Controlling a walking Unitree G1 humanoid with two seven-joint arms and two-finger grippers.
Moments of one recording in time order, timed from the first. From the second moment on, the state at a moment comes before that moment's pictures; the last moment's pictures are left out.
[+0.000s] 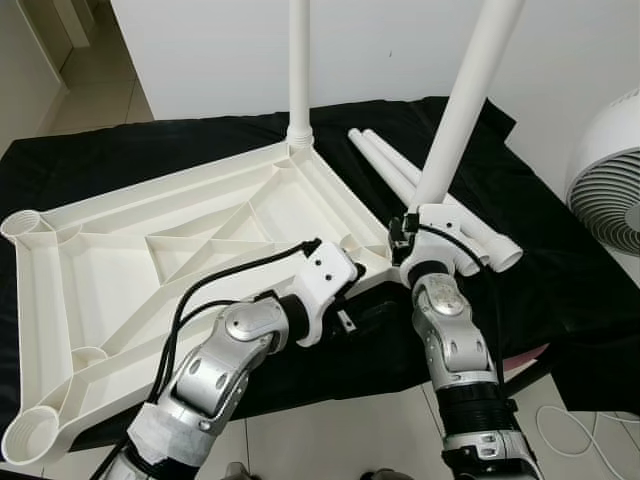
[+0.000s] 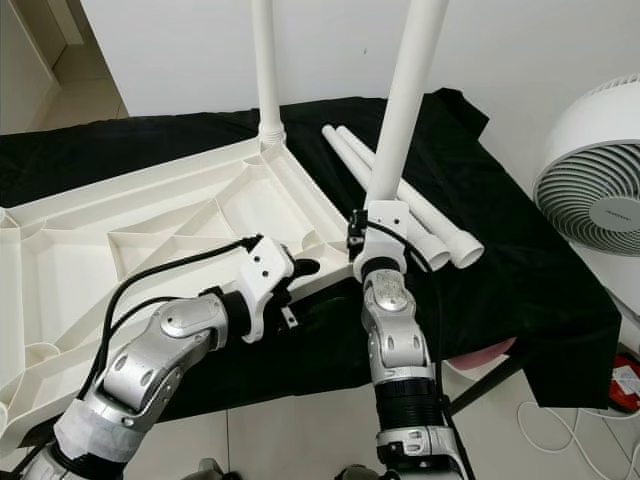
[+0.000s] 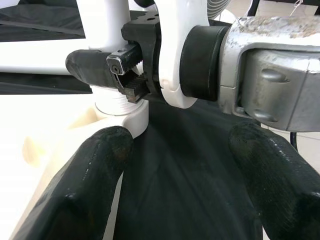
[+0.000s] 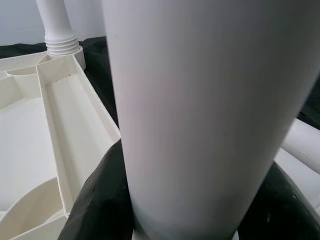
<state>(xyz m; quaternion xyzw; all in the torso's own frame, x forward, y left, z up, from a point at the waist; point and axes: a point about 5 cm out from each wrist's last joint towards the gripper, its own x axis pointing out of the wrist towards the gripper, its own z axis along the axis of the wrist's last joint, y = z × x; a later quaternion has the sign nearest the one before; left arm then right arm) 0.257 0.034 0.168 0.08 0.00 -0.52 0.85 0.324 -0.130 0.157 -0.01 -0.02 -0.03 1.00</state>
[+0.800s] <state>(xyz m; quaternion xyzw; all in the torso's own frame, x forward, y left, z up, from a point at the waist) 0.258 0.032 0.171 0.08 -0.01 -0.52 0.85 0.318 -0.148 0.171 -0.03 -0.05 0.18 0.98</state>
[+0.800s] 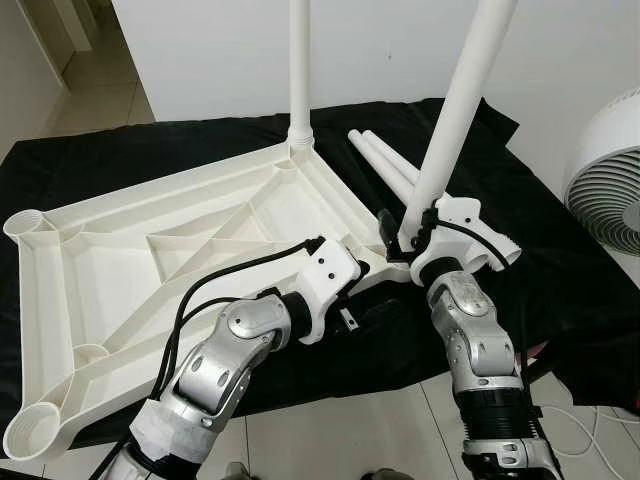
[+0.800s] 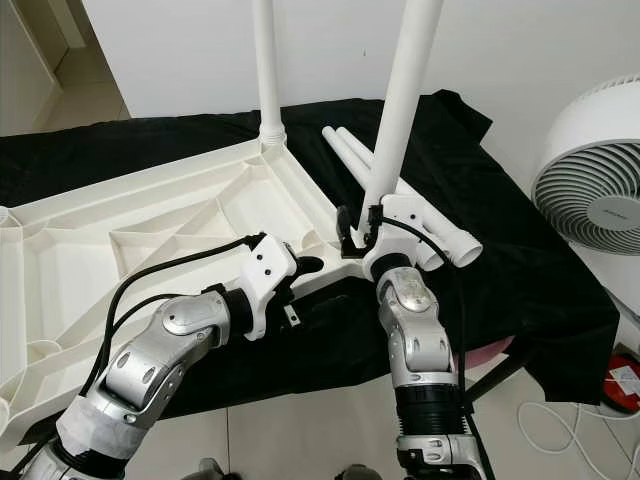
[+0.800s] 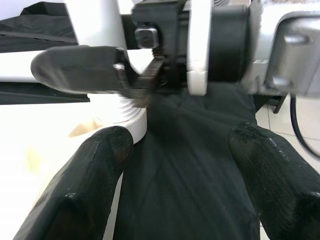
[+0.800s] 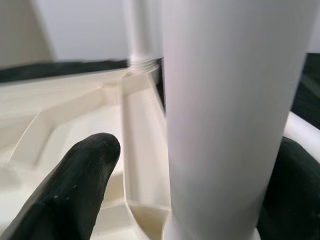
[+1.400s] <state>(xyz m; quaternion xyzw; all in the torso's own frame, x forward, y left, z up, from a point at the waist) 0.260 0.031 0.175 0.08 -0.01 -0.52 0.85 0.356 -0.163 0.169 -0.12 -0.01 0.35 0.93</state>
